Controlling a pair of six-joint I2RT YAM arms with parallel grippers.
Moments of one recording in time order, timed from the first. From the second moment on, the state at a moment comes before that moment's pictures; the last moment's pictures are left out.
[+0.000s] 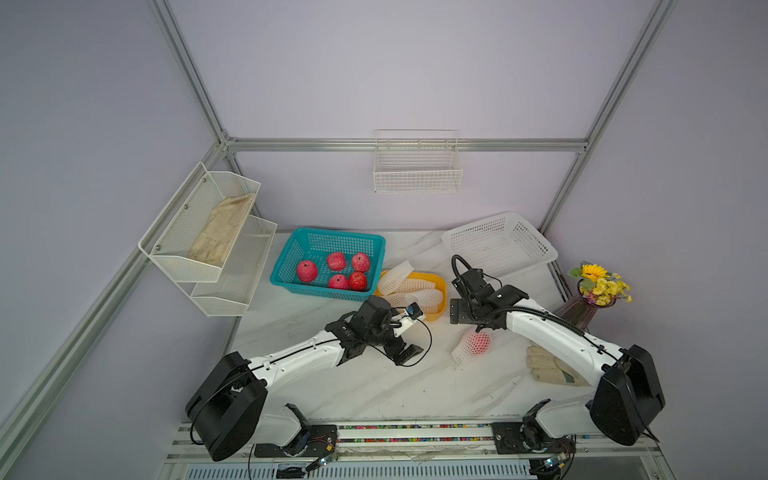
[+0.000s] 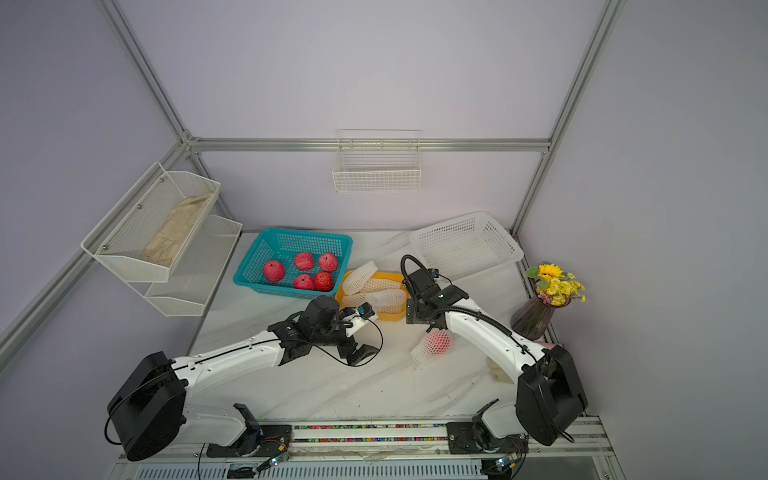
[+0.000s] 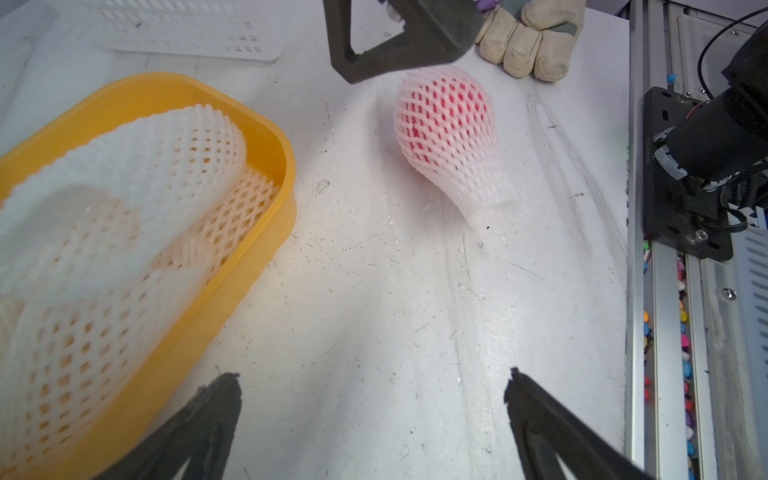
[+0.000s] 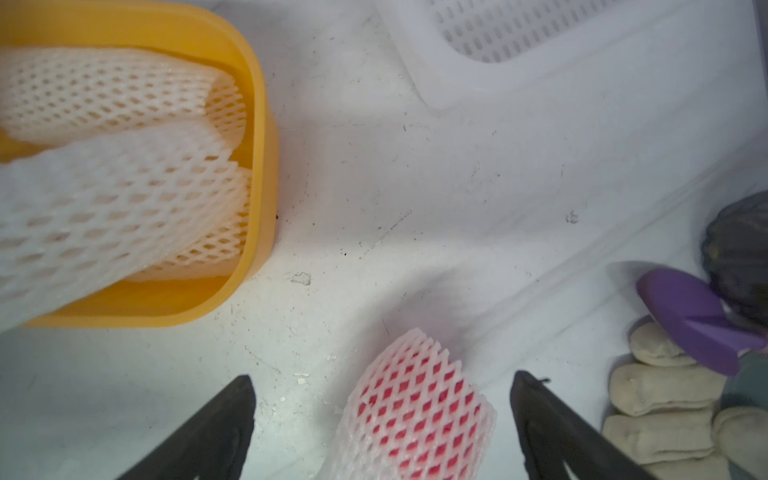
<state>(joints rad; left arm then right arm) -0.75 1.36 0.77 -0.12 0.33 0.23 0.57 1.41 1.09 -0.82 0.35 0.48</state>
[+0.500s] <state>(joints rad) -0.75 1.38 0.77 -0.12 0.33 0.23 0.57 1.11 0.93 -0.74 0.15 -0.59</state>
